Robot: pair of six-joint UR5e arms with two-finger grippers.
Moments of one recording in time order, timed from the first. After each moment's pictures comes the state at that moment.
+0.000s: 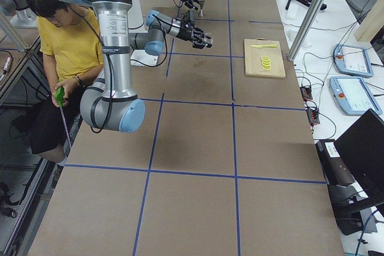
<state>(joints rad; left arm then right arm) -0.03 -1.29 -1.64 -3.06 -0.56 -1.07 0.24 -1.46 2.24 -1.19 0.71 1.20</state>
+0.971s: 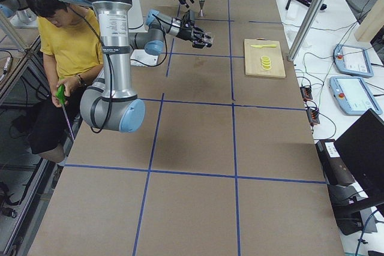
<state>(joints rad) -0.02 -1.11 -1.76 -3.10 -0.88 -1.05 0.24 -1.47 2.24 -1.19 0.71 1.20</state>
